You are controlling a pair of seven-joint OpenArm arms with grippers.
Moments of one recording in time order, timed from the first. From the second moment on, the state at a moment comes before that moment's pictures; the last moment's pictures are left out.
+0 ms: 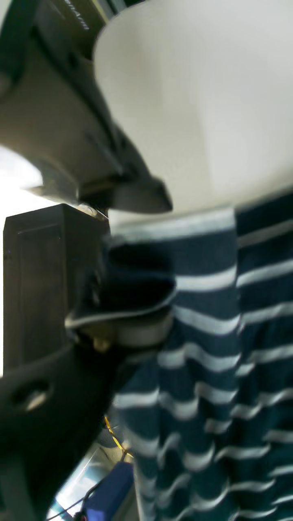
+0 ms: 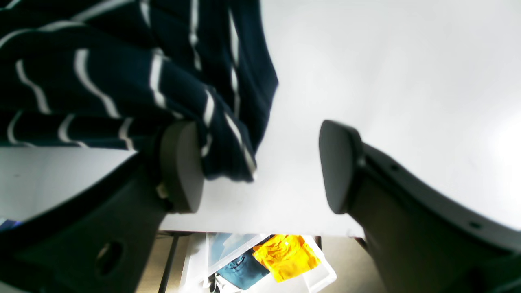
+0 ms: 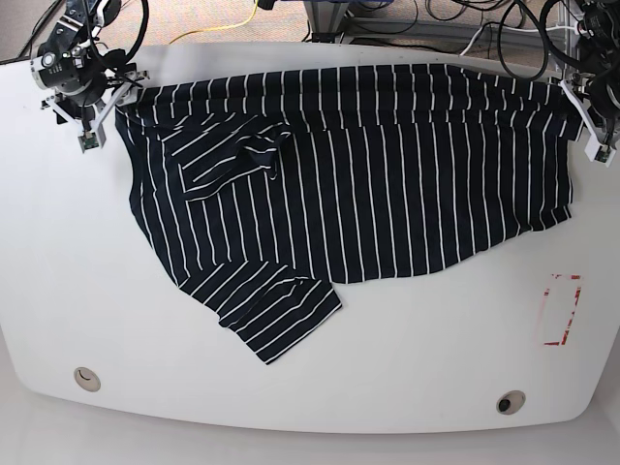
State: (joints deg) left arm 21.6 -22.8 -43.9 107.3 -35.4 -41.8 79.8; right arm -21.2 8.8 40.2 110.4 14.0 40.6 -68.5
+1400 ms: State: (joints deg) left arm 28.8 -31.3 -55.5 107.6 -35.7 -41.8 80.3; right arm -24.6 11.7 43.2 112.5 14.1 40.7 -71.2
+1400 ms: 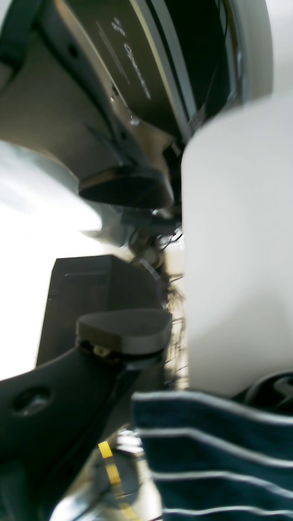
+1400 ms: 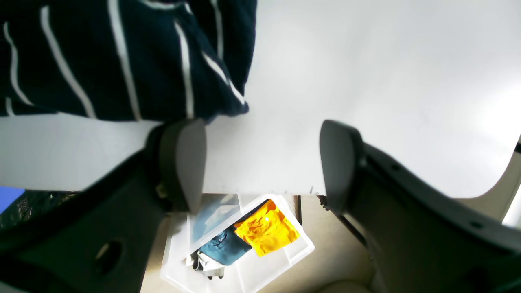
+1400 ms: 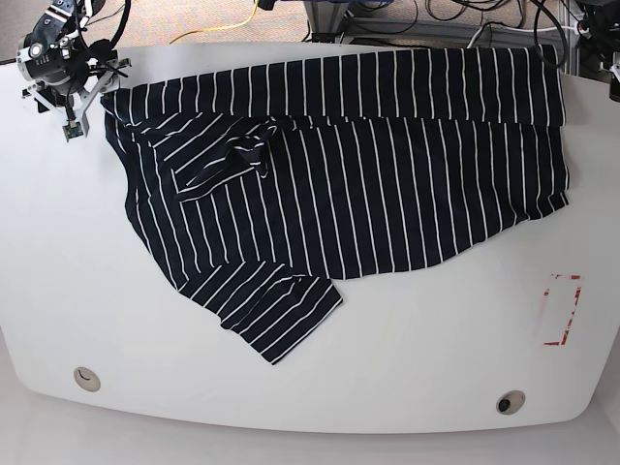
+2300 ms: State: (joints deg) left arm -0.5 -21.6 -36.5 106.8 -32.1 -38.0 79.2; right arm 0.1 7.2 35.4 110.7 6.6 40.6 -71.4
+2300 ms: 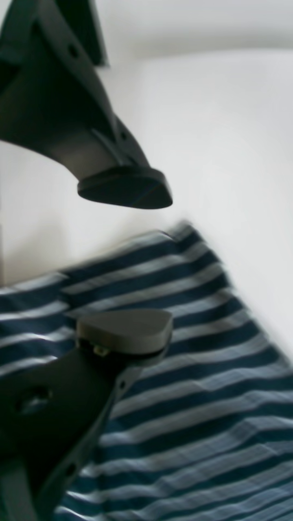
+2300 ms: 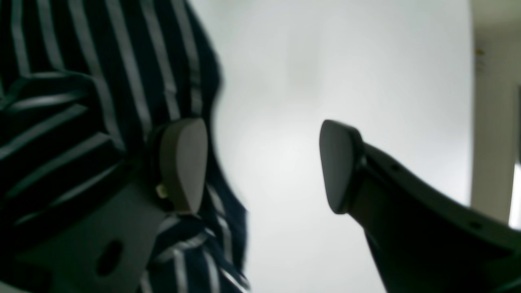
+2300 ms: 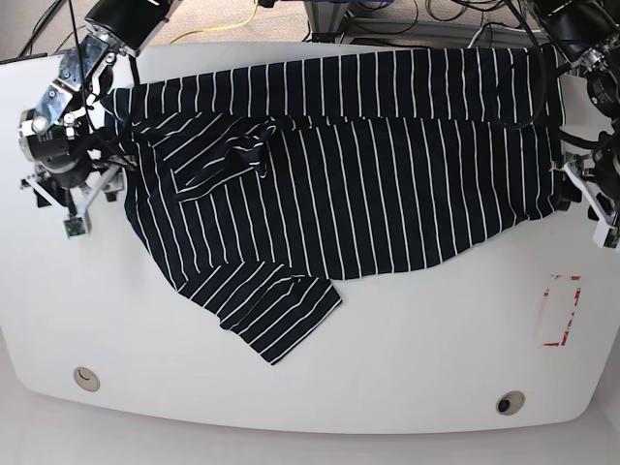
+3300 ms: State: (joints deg) left arm -2.4 -15.4 -30.6 79.2 -3.4 -36.9 53.0; right arm 5.5 0.5 27.2 81.3 9.0 40.6 -58.1
